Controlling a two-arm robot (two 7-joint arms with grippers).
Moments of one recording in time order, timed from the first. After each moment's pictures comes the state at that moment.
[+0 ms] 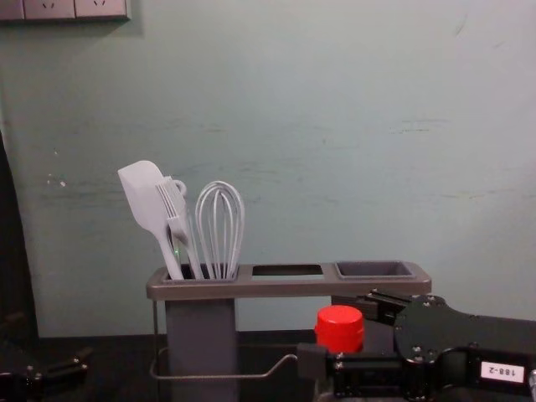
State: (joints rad) left arm -0.20 0.60 0.45 -1.41 -0.25 -0.12 0.03; right arm 0.34 0.53 -0.55 -1.44 0.52 -0.15 0.75
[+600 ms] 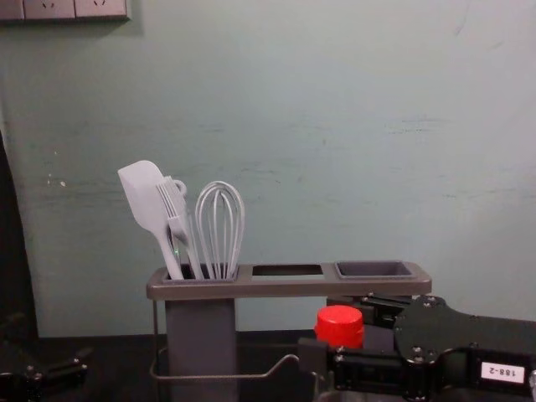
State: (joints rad) left arm -0.20 0.60 0.45 -1.41 -0.25 -0.12 0.03; right arm 0.34 0.53 -0.55 -1.44 0.52 -0.15 0.75
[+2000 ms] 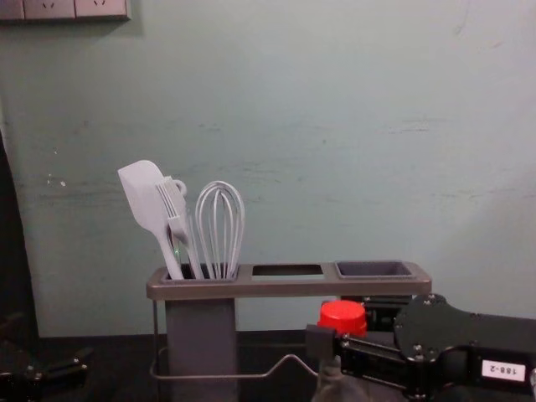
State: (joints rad) left arm -0.20 0.60 0.45 -1.41 -0.25 -0.12 0.03; right arm 0.34 0.53 -0.55 -1.45 0.52 -0.16 0.75
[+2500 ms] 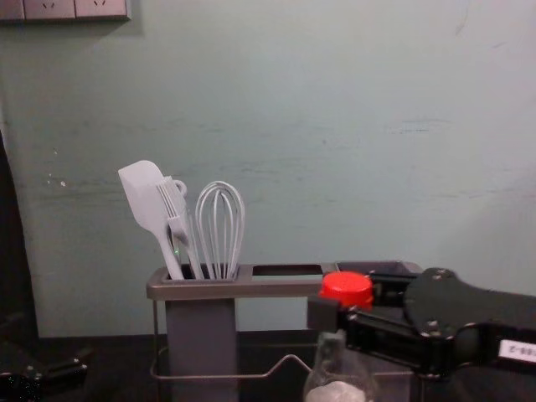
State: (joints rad) left arm -0.20 0.60 0.45 -1.41 -0.25 -0.12 0.03; right arm 0.29 0.56 -0.52 -1.53 0.55 -0.19 0.77
